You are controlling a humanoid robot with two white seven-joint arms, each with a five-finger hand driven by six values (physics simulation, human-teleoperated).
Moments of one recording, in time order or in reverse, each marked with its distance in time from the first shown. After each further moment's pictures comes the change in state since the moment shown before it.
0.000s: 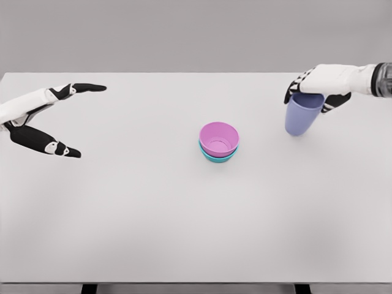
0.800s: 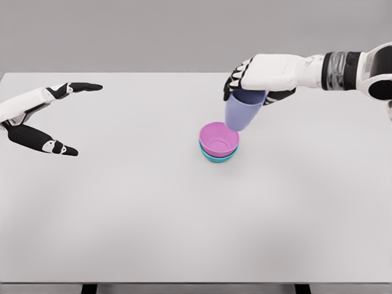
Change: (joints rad) left arm 0.002 -0.001 0.003 0.025 -0.007 0.000 0.000; right arm -0.018 0.124 -0.025 -0.226 -0.047 -0.001 0.000
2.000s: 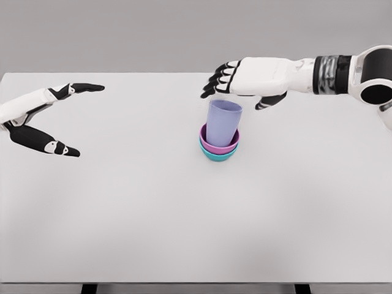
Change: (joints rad) left arm 0.002 -0.007 0.000 -0.007 0.000 0.000 0.000; right arm 0.024 0.006 -0.028 -0.060 -0.012 0.000 0.000
